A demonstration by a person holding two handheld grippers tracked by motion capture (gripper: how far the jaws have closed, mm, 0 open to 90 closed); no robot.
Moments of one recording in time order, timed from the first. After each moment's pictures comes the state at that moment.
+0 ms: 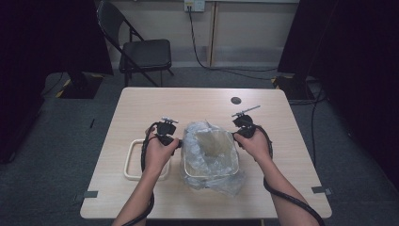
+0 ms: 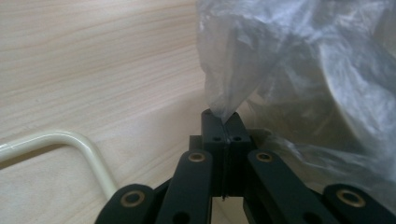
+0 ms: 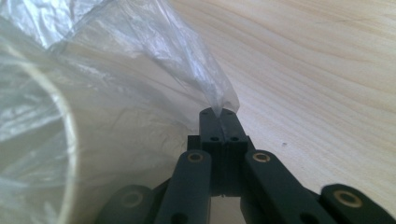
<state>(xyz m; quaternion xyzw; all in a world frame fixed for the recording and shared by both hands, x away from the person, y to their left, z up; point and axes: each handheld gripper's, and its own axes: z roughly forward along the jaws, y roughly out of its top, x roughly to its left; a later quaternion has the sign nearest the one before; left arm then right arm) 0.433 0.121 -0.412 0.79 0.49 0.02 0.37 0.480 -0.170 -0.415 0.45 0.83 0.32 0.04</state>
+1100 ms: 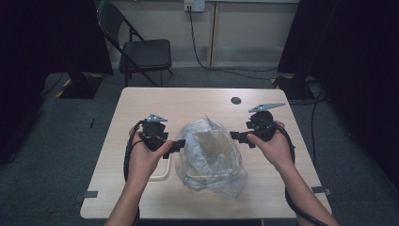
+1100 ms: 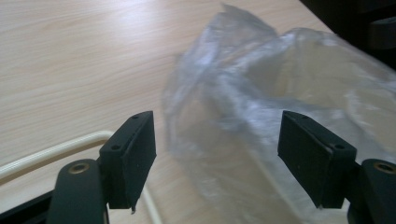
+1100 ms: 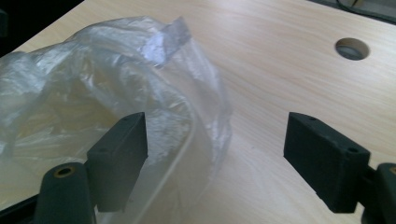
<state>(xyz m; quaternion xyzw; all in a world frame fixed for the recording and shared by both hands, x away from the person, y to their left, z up) 0.378 0.134 -0.340 0.78 0.48 0.11 0.40 0.420 -0.193 -0.335 0.43 0.81 0.37 0.14</state>
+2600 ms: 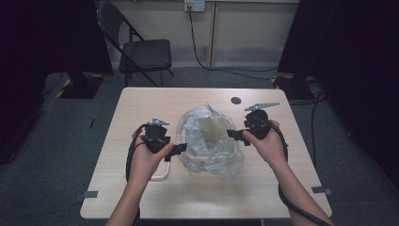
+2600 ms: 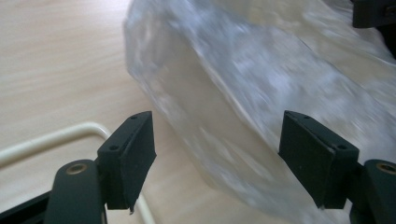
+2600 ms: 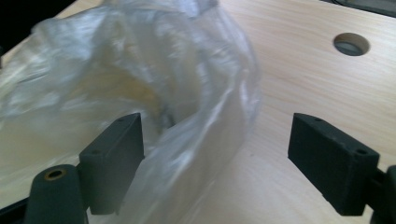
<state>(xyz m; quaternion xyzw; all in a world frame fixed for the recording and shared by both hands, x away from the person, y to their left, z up) 0.378 0.138 -0.364 0.78 0.48 0.07 0.40 0.434 -0.185 -0.350 0.45 0.80 0.37 0.14</state>
